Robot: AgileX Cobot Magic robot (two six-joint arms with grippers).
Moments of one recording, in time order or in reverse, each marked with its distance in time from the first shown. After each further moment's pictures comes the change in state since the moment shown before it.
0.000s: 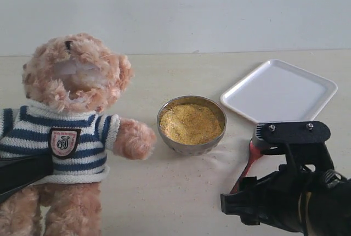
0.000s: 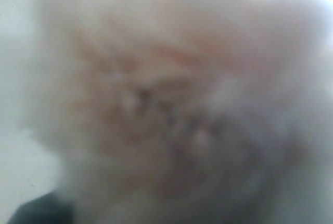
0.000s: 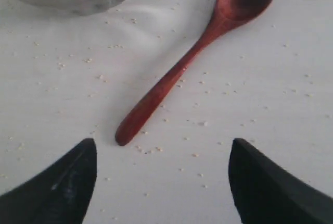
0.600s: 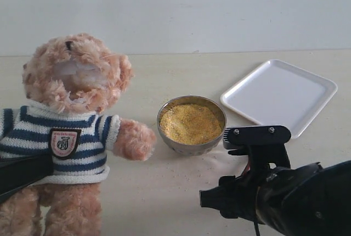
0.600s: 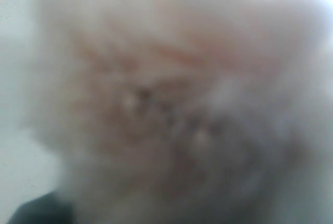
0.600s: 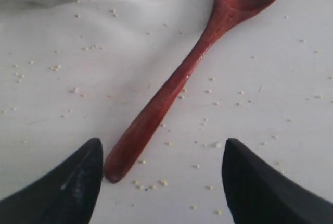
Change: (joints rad) left arm 0.000 0.000 0.000 0.000 0.000 0.008; right arm 0.002 0.278 -0.141 -0.017 0.053 0.075
